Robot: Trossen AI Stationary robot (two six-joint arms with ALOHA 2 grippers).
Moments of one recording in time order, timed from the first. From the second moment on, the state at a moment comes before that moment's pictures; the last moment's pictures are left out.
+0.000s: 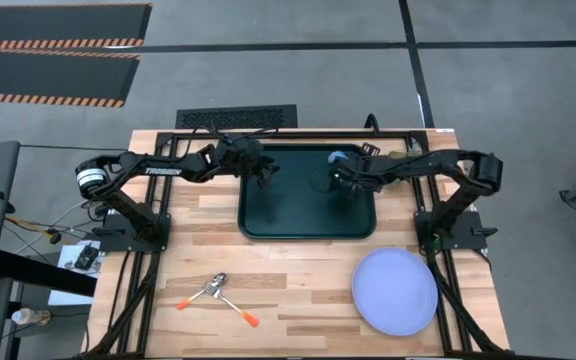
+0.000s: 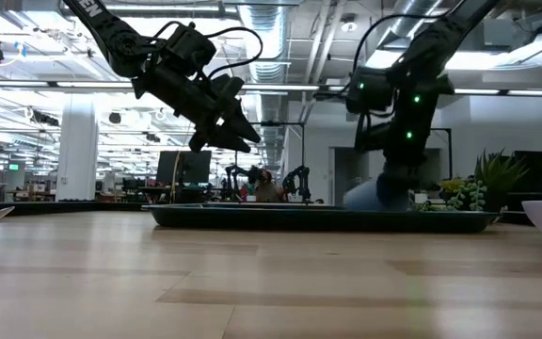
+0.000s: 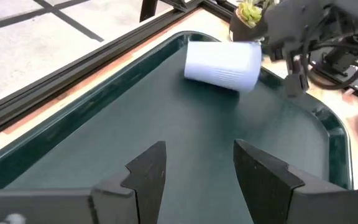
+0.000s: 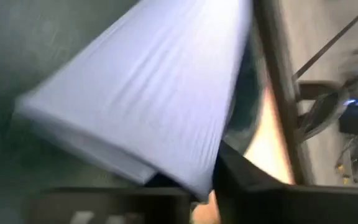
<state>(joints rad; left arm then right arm) 0.48 1.54 0.79 0.26 0.12 -0.27 -0.37 1.61 0.85 -0.52 0.65 -0.05</state>
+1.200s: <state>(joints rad) 0.48 1.54 0.79 0.24 0.17 -0.38 -0.57 1.90 1.48 -1.36 0.29 -0.29</state>
